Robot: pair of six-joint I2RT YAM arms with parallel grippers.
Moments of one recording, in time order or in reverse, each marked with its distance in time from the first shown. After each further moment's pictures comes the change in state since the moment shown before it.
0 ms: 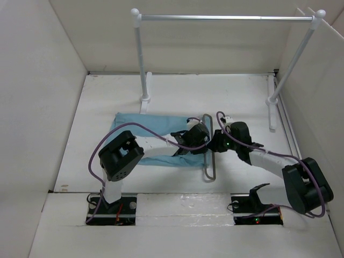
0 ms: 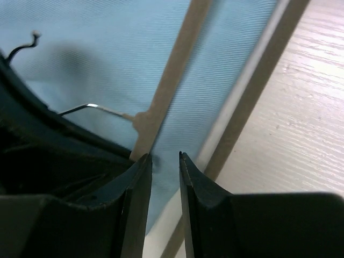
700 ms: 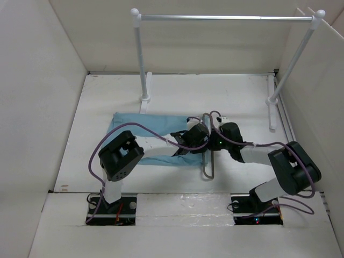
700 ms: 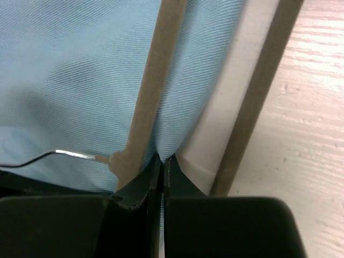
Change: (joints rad) left arm 0.000 0.001 -0.002 0.008 -0.040 0.044; right arm 0.084 0.215 0.022 0.196 0.175 0.150
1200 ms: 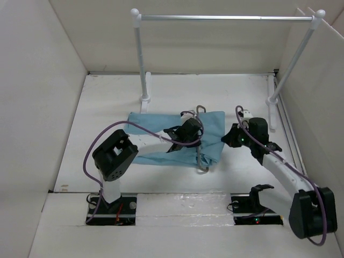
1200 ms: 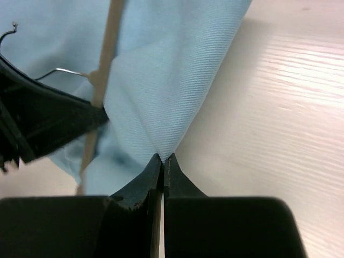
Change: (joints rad) left arm 0.070 -0.049 -0.039 0.041 -0.015 0.068; right arm -0.251 -0.418 0.049 -0.453 -0.137 -0.209
